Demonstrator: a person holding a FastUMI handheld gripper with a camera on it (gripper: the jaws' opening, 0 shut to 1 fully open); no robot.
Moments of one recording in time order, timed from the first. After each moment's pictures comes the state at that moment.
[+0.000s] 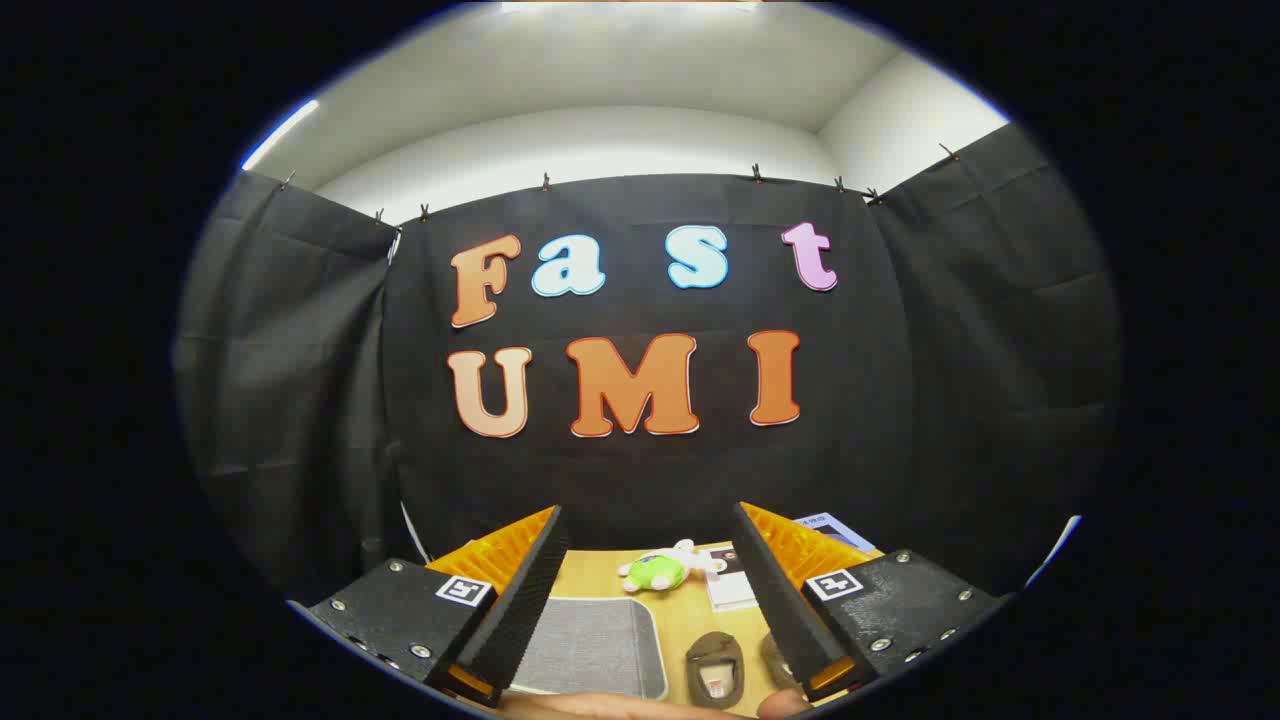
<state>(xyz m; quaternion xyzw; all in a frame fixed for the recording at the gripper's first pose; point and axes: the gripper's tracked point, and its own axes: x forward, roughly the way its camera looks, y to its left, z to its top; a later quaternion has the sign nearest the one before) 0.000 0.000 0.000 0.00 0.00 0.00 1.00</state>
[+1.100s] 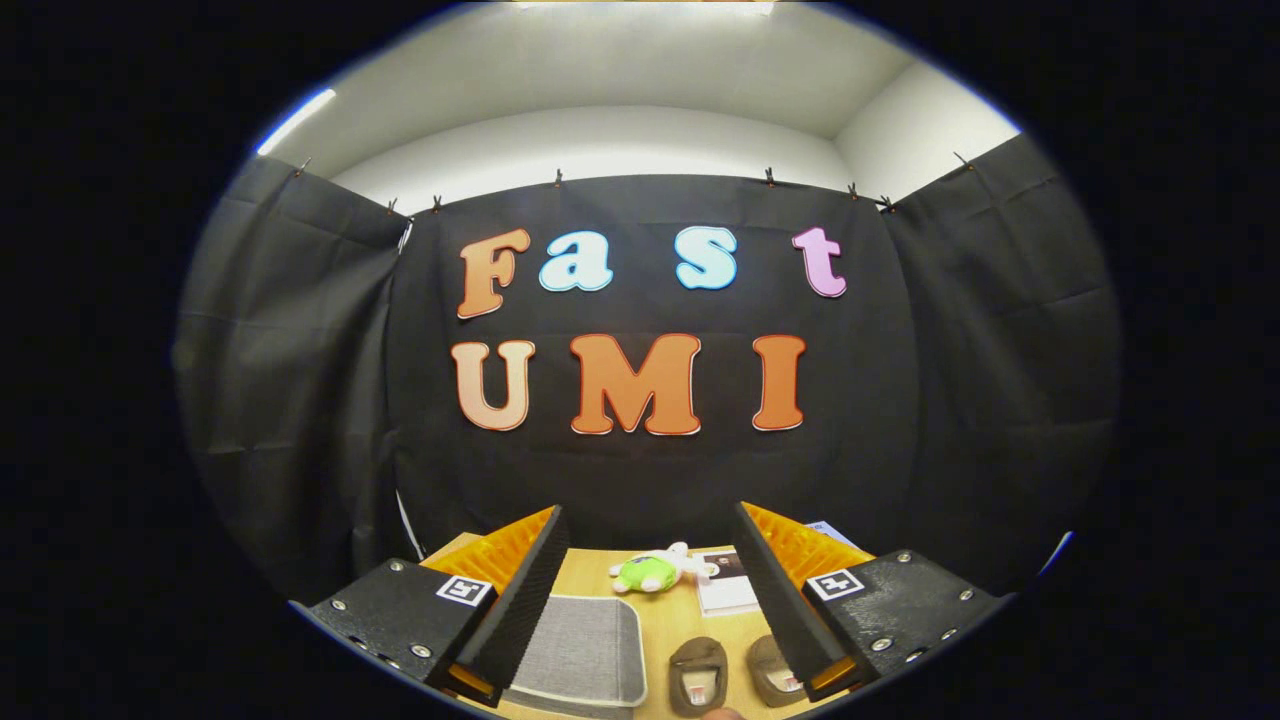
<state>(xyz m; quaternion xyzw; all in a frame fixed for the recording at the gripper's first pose) 0.015 -0.033 -0.010 -0.03 -0.01 -0.01 1.00</state>
